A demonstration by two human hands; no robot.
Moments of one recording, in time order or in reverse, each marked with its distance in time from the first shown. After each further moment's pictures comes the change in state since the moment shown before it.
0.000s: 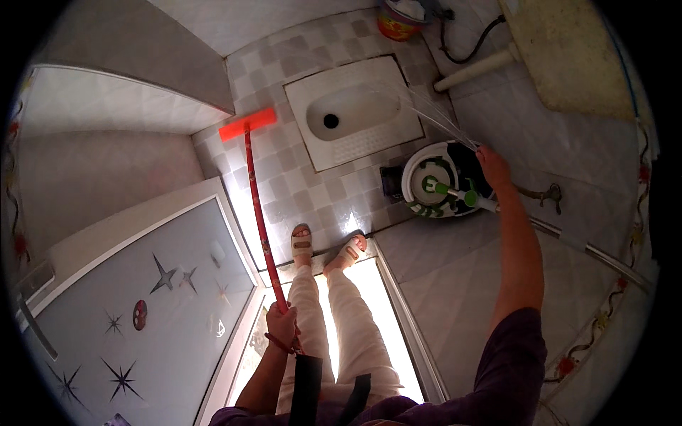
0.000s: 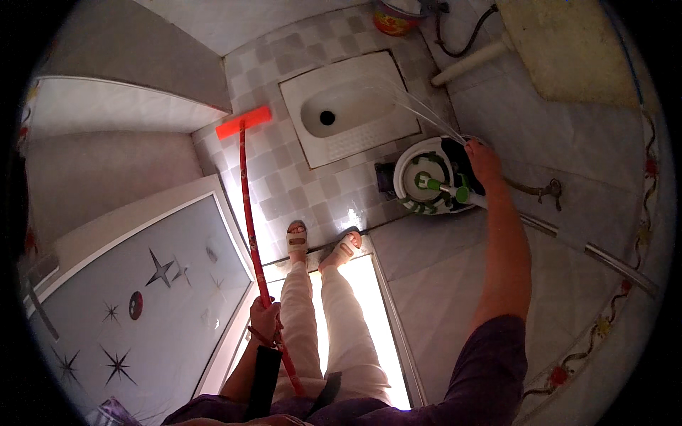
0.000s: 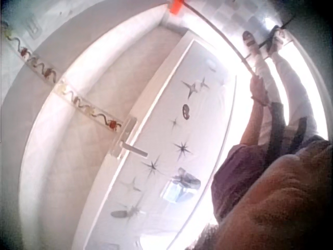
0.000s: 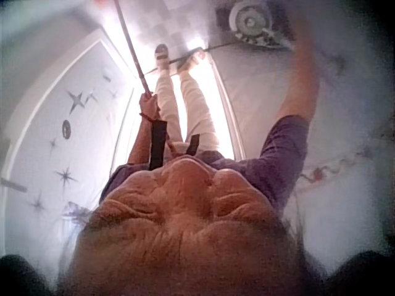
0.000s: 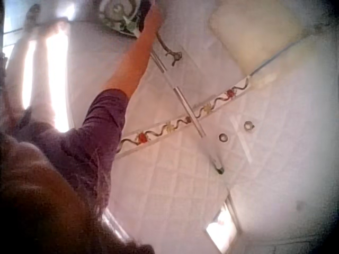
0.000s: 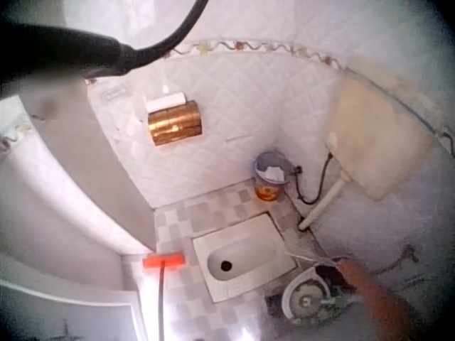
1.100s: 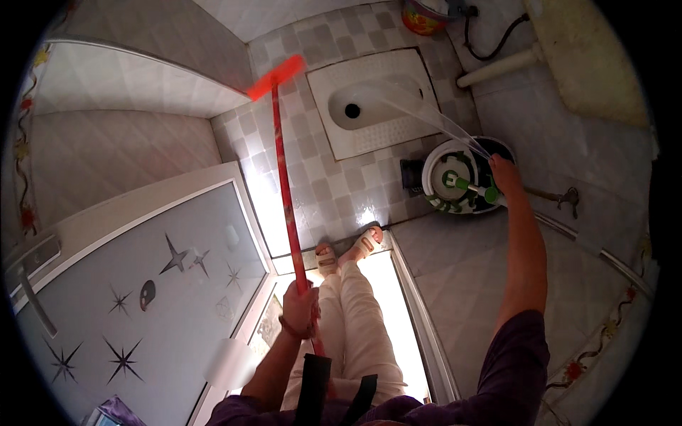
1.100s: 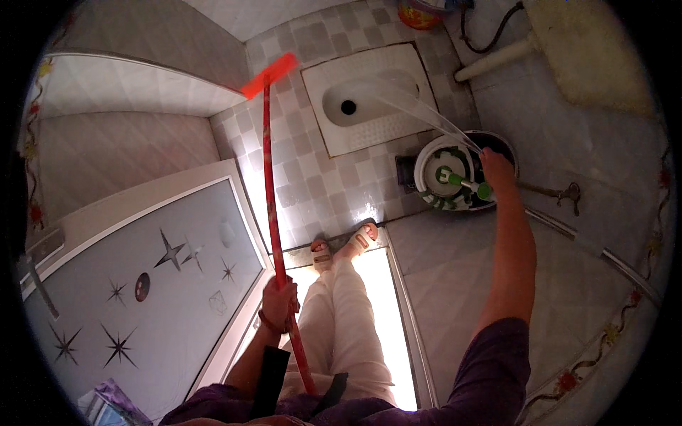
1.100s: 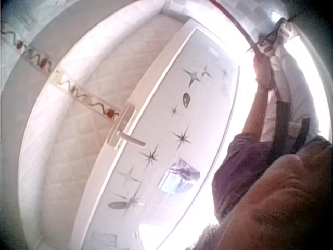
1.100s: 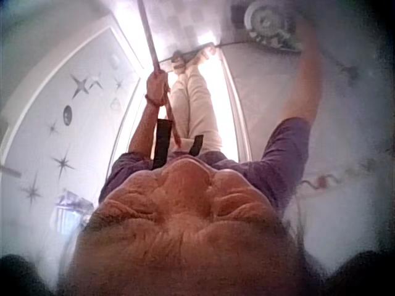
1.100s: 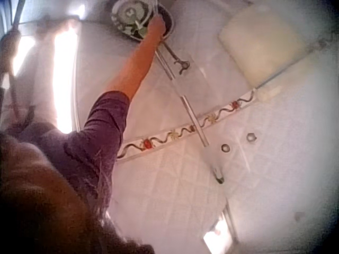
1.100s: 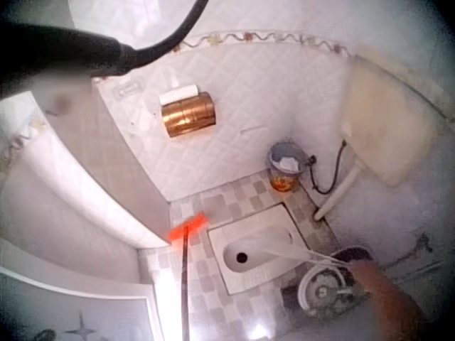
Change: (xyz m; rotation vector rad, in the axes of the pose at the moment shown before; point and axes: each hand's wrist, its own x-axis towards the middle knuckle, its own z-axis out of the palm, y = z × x) left_hand -0.009 0.035 0.016 -0.177 -0.130 0.008; right_hand -0.016 -0.006 0.031 -0.046 -0.089 -0.003
